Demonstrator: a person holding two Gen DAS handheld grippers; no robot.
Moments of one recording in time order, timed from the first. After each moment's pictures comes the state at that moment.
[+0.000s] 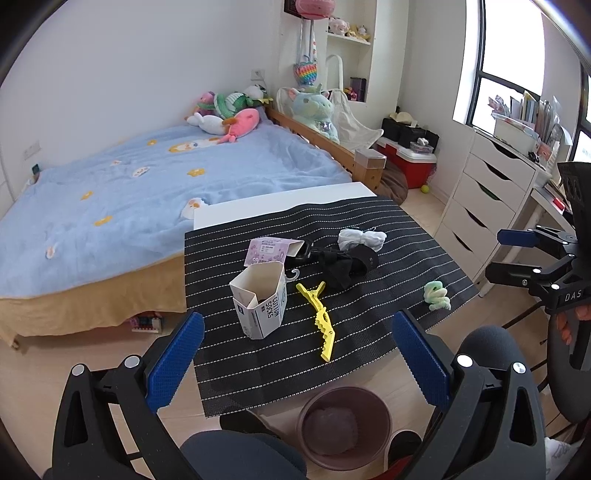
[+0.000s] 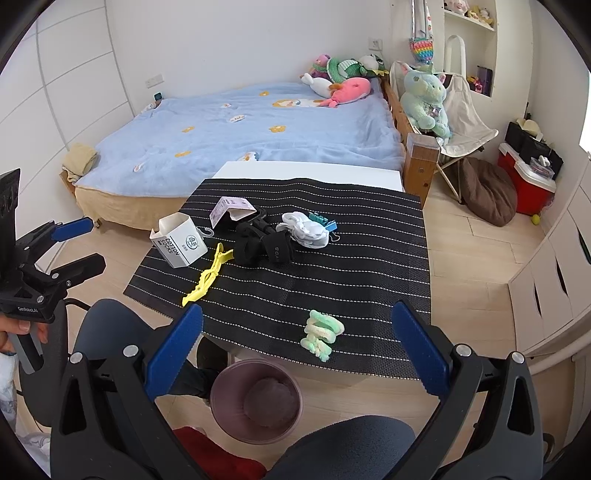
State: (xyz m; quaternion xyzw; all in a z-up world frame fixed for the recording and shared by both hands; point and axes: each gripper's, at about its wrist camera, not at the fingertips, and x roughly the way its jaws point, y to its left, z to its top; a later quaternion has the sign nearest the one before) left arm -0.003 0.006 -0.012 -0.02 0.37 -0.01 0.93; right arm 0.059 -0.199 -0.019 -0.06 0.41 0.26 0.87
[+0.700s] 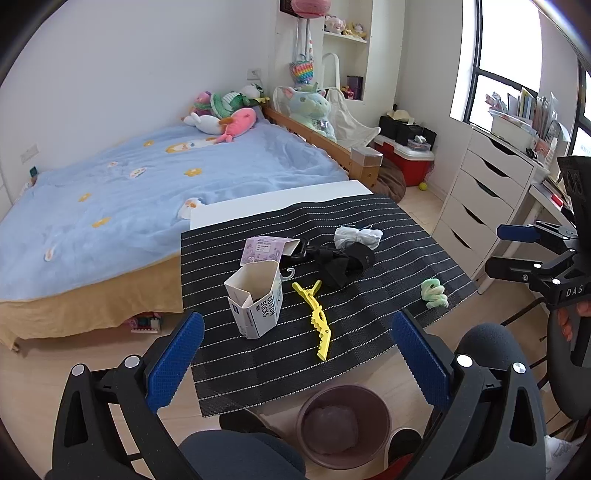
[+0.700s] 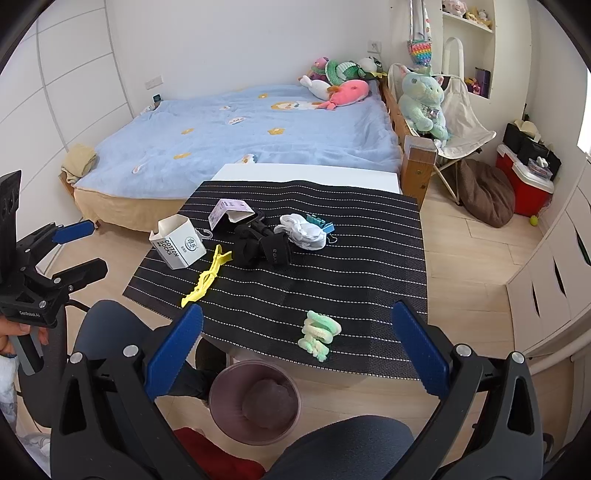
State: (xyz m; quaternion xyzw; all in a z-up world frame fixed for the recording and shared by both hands) left arm -0.002 0.003 -0.013 -0.02 0.38 -0.01 0.93; right arm 0.056 -0.200 -0.015 -0.06 0.40 0.26 0.87
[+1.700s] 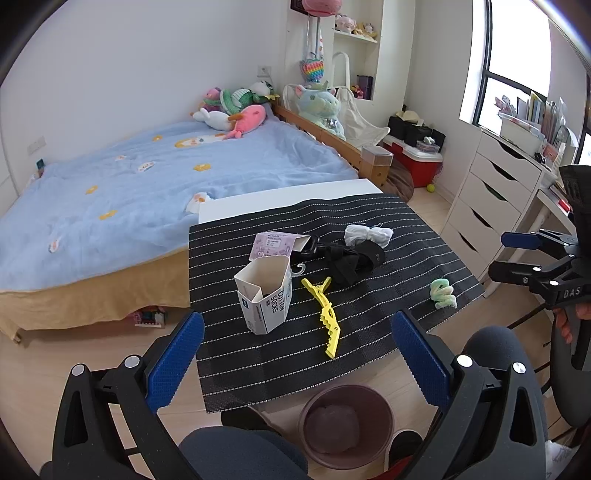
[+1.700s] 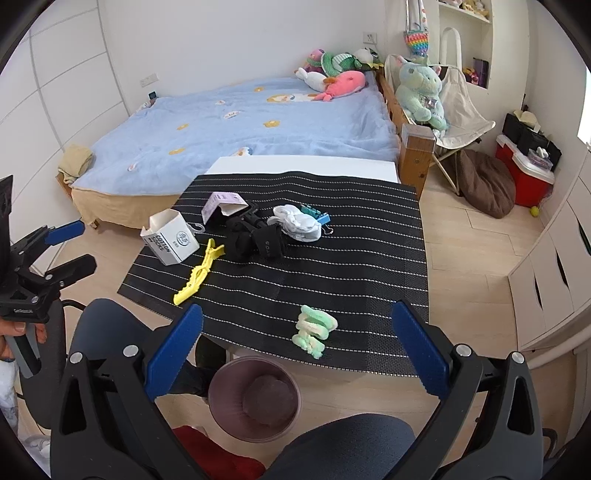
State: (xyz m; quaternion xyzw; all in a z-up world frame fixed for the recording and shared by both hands) left arm -0.003 0.009 -0.017 -0.03 0.38 0.00 0.92; right arm 0.067 -0.205 -0.029 -0.05 0.42 0.26 0.87
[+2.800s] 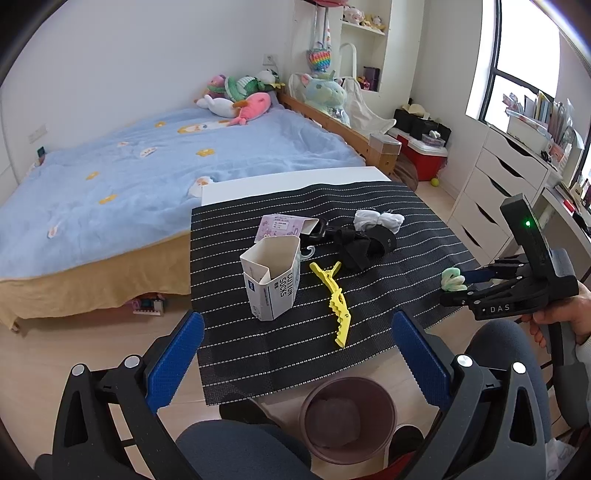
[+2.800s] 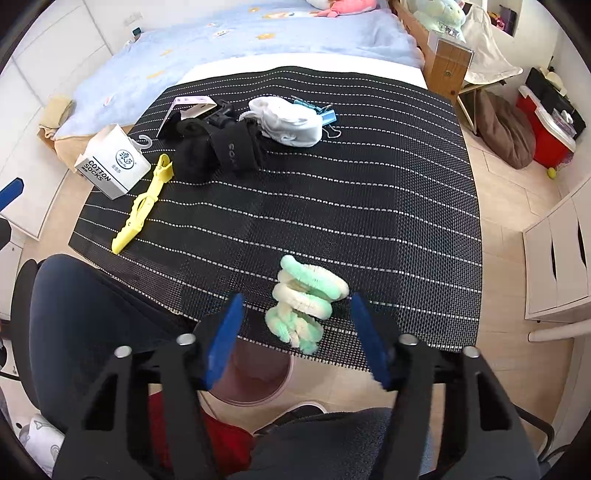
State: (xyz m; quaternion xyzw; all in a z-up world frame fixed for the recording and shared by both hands) left arm -0.002 0.016 -0.034 -0.04 0.40 0.01 0.92; right arm 0.111 -0.179 -0.121 -0.10 0.55 0.25 0.79
